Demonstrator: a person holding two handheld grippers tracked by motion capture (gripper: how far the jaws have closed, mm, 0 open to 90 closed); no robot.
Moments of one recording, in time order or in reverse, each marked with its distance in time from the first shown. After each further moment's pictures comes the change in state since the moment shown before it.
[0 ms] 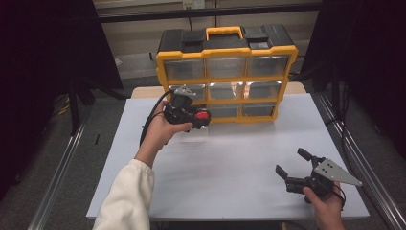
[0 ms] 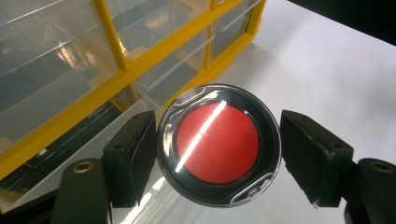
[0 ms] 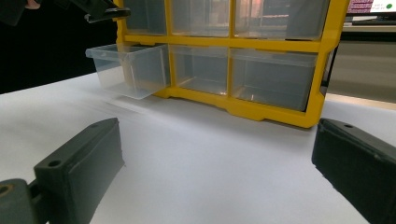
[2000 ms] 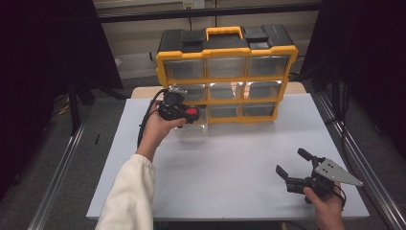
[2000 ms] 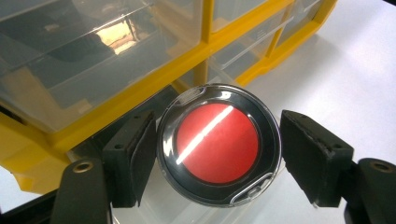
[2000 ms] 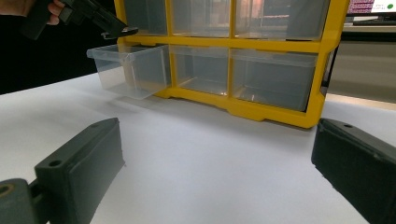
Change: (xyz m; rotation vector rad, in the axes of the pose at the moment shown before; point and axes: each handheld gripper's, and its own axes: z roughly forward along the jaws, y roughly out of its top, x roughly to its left) left arm 0.036 -0.015 0.014 0.016 0.132 -0.088; right arm 0.000 0.000 -0.001 0.000 0.007 0.002
